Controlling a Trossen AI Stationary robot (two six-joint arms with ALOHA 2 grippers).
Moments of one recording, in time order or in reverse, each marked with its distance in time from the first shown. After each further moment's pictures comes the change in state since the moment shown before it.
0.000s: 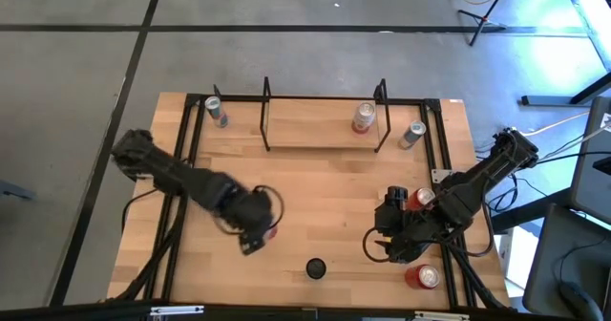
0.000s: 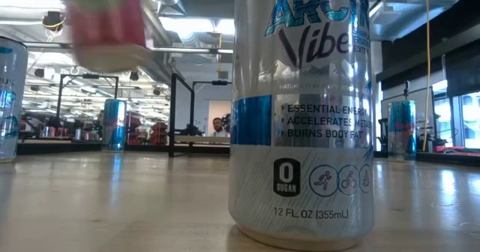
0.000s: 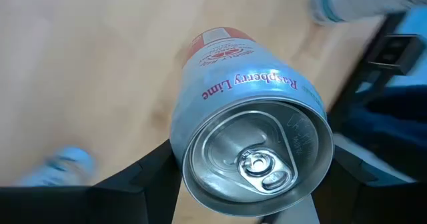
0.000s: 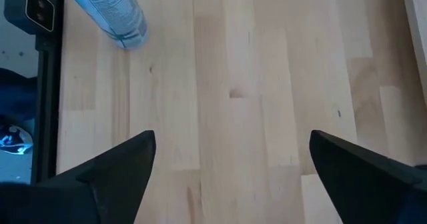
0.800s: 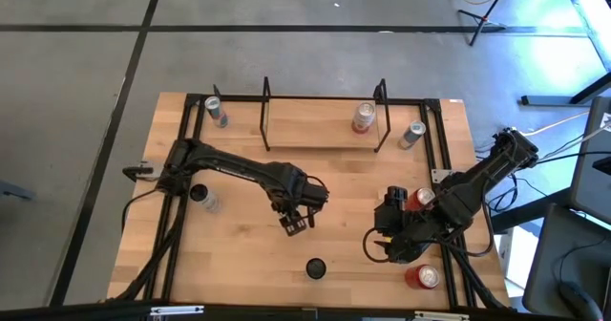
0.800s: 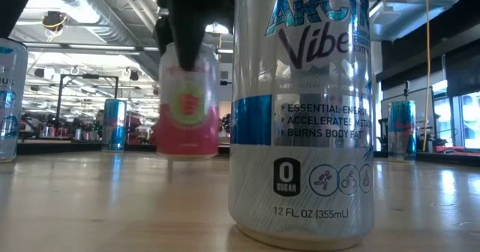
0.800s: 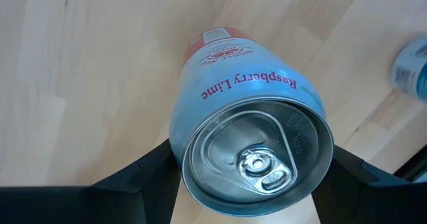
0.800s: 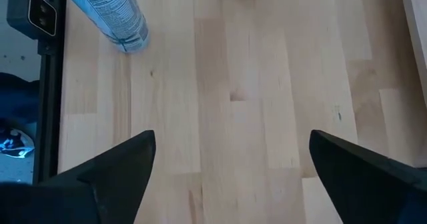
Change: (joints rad) left arm 0.248 0.398 0.210 -0.029 0.093 0.246; right arm 0.000 0.000 0.000 0.010 0.007 0.002
